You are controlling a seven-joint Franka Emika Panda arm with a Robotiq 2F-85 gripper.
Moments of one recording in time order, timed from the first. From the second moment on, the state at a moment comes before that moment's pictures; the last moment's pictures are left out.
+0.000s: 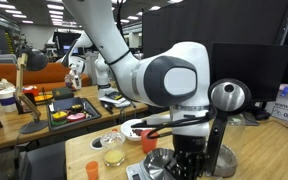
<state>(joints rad) 0.02 0.41 -0.46 -2.19 -0.10 2.51 1.58</state>
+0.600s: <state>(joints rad) -0.01 0.56 -0.38 -2.04 -0.08 2.42 1.65</state>
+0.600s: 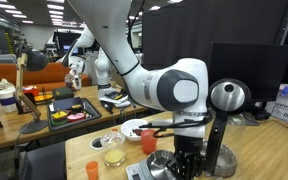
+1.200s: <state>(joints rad) -0.04 0.58 -0.35 -1.99 -0.04 2.35 1.65</state>
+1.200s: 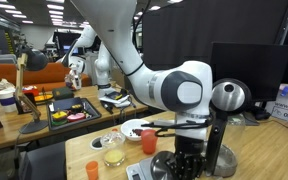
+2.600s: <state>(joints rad) -0.05 0.32 -0.36 -2.21 -0.15 2.28 1.58</state>
